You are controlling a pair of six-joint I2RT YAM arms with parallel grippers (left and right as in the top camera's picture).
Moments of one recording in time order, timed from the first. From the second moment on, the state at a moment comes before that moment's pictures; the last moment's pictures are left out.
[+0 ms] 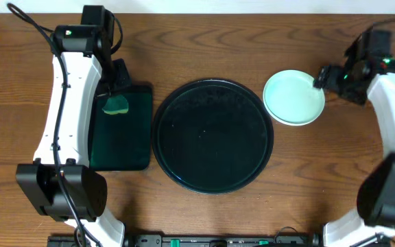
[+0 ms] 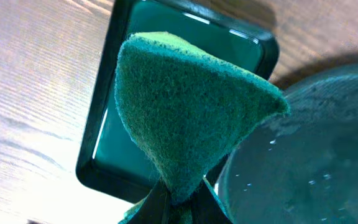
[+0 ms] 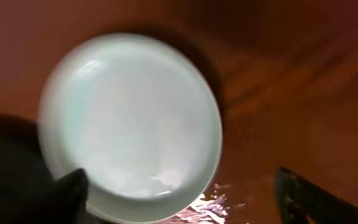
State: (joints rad) left arm -0.03 1.83 1.83 -1.43 -0.11 -0.37; right arm -0.16 1.77 1.49 -0.87 -0.13 0.21
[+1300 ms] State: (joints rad) left arm 0.05 1.45 1.62 -1.25 -0.05 -0.25; right arm 0.08 1.55 1.52 -1.00 -0.11 0.12
